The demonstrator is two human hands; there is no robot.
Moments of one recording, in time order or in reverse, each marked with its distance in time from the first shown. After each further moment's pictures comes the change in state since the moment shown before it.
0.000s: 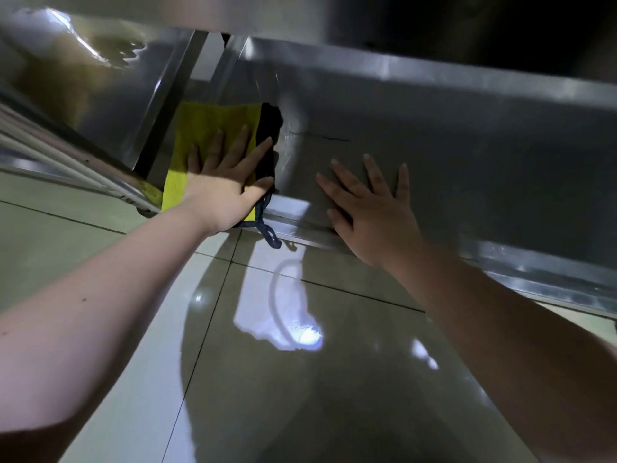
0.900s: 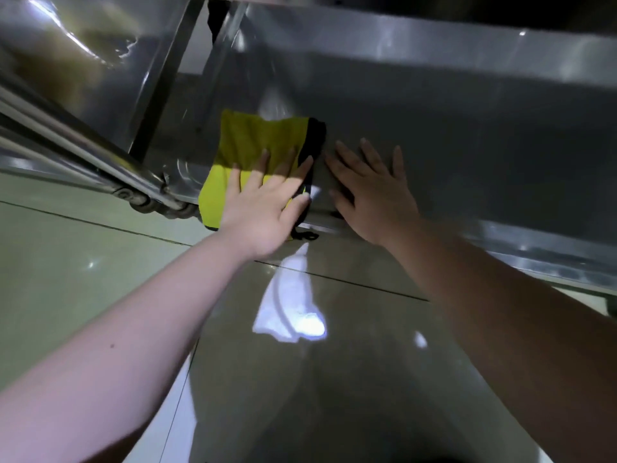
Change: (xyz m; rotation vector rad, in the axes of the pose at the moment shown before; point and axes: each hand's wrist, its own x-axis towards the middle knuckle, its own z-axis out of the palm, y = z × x) left_hand -0.042 0.081 -0.005 0.007 -0.102 0.085; right_hand 0.001 0.019 -0.004 0.030 0.036 0.031
